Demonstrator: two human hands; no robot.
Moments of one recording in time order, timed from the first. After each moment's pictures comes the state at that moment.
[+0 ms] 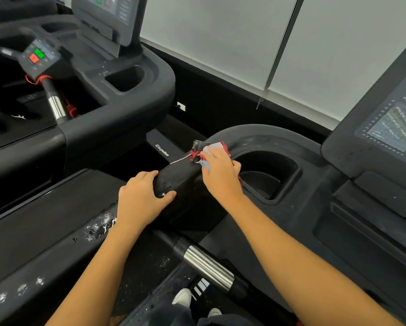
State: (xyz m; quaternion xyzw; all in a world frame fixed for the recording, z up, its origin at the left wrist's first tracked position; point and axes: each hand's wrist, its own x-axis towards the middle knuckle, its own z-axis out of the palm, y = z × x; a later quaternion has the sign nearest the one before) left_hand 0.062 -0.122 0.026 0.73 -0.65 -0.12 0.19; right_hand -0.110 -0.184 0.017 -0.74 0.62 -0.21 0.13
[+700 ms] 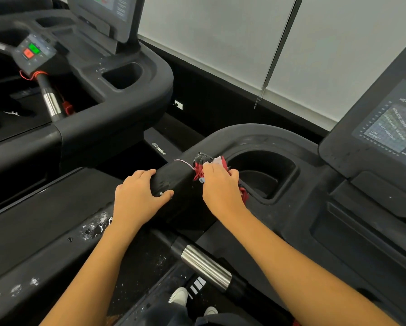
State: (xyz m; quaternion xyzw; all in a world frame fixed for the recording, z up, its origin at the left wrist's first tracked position) left_hand 0.063 -0.122 0.028 0.73 -0.65 -0.14 0.19; right_hand -0.112 -0.151 0.024 -0.78 0.61 -0.11 0.03
